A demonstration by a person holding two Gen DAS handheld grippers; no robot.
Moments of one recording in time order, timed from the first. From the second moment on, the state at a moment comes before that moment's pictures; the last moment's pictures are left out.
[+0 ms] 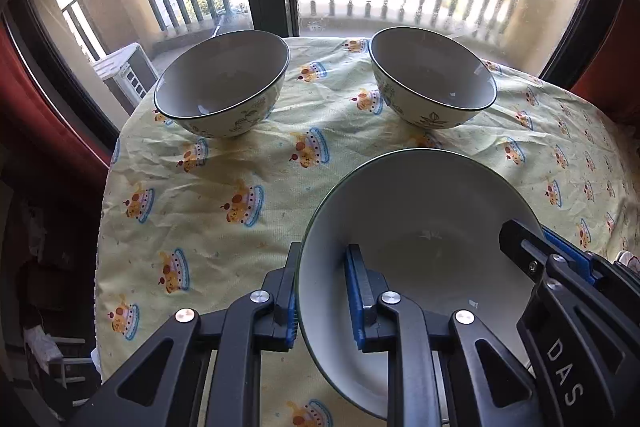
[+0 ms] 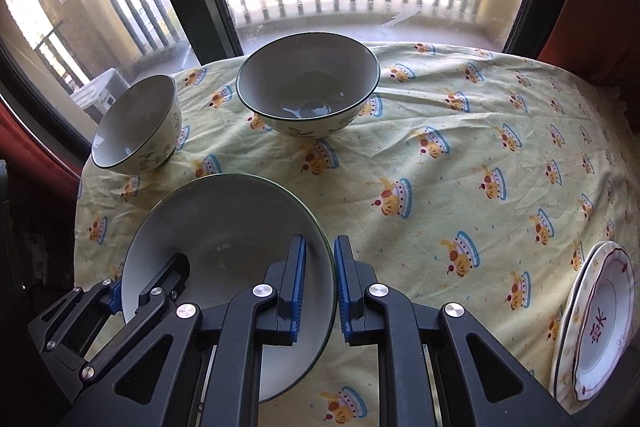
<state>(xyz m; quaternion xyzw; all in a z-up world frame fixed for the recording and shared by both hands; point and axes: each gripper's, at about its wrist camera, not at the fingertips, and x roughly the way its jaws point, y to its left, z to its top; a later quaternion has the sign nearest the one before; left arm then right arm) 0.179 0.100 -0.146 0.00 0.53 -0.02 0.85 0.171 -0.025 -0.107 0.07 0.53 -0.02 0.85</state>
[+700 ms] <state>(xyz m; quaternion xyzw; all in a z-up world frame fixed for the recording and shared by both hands) 0.106 -0.012 -0.138 0.03 0.54 -0.06 0.84 0.092 -0.139 -0.096 0.08 0.54 -0.04 0.84</state>
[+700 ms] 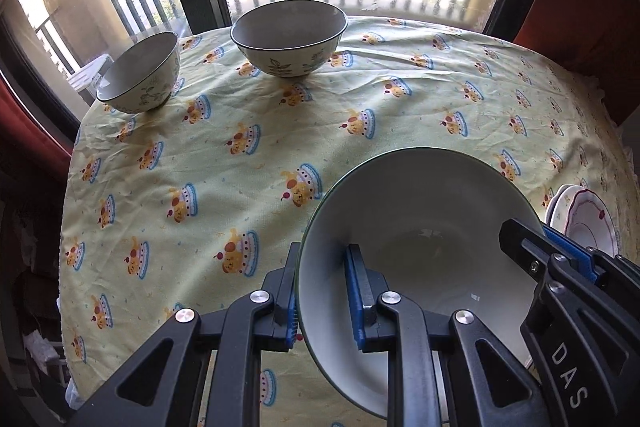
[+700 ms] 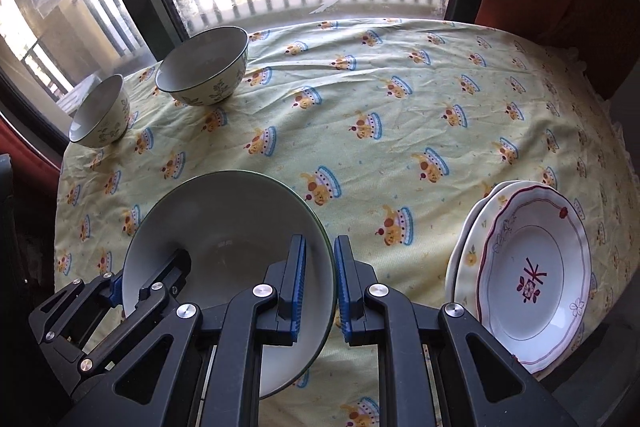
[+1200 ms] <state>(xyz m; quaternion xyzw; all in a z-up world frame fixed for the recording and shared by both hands) 0.068 -0.058 -0.170 0.00 0.58 -0.03 0.82 0.053 -0.189 -0.131 0.07 0.56 -0.02 0.82</state>
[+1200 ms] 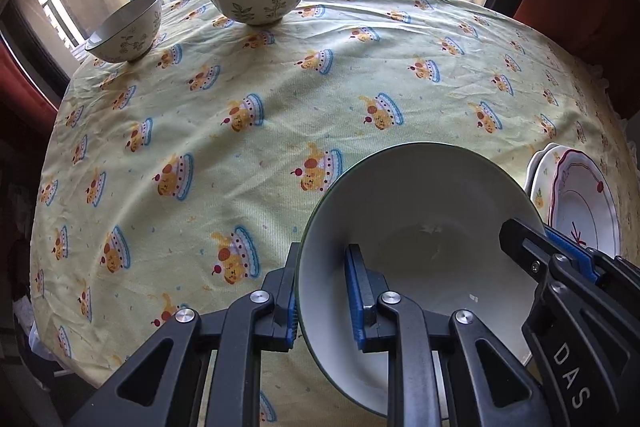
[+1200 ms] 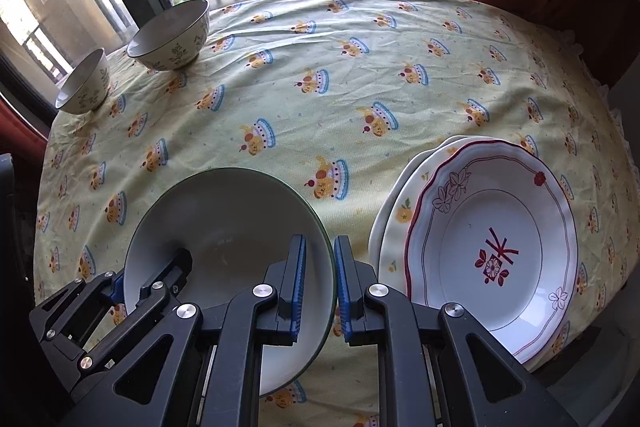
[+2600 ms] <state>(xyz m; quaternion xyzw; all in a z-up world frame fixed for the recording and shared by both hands) 0.118 0.024 -0.120 -0.05 0.54 -0.01 0.84 0.110 -0.109 -0.089 0.06 0.52 0.02 0.85</state>
